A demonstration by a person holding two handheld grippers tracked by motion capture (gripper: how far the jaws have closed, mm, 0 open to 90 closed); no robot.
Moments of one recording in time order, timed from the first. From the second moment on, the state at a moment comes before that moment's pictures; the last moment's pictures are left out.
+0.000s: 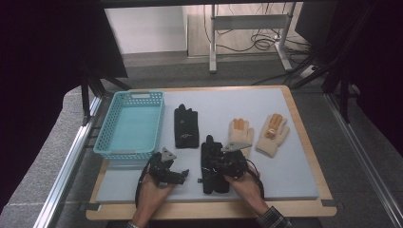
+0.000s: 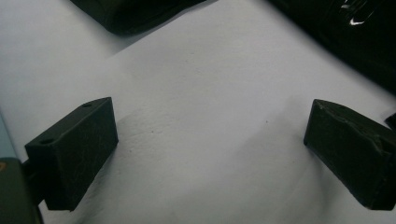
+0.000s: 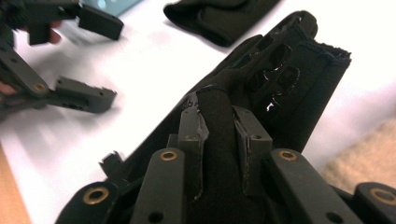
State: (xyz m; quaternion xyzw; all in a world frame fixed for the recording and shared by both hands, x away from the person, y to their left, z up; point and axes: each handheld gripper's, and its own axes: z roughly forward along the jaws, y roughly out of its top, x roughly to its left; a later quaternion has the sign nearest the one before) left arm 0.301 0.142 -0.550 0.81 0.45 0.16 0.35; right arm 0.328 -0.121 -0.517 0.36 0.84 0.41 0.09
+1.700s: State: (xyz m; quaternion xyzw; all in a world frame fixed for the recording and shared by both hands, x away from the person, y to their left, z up) left arm 0.301 0.142 -0.550 0.81 0.45 0.16 0.34; right arm 0.409 -0.108 -0.498 0.32 0.85 0.41 0.11
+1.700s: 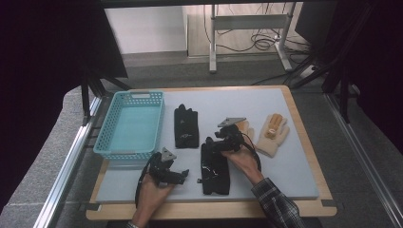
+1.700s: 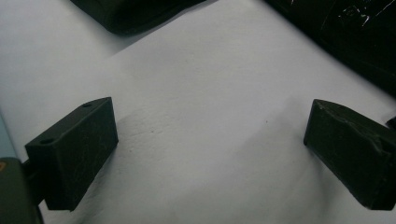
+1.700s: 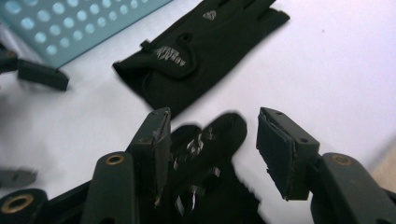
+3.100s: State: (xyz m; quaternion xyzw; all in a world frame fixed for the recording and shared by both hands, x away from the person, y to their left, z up) left arm 0.301 0.142 -0.550 0.81 0.44 0.16 0.34; right arm 0.494 0.005 -0.525 0.31 0.88 0.34 0.12
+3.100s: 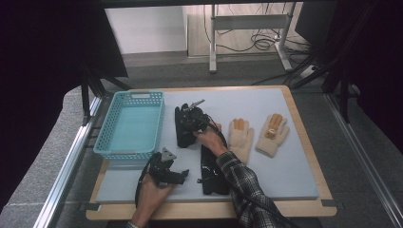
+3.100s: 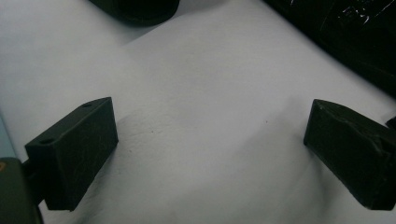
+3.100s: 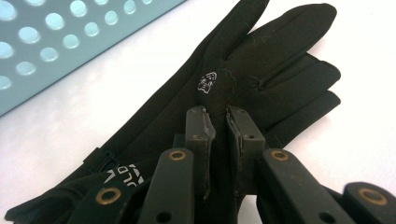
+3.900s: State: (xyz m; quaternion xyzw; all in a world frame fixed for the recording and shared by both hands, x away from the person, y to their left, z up) left arm 0.301 0.143 -0.550 0.81 0.44 0.16 0.34; right arm 0.451 -0.038 -0.460 0.30 0.86 0.40 0.11
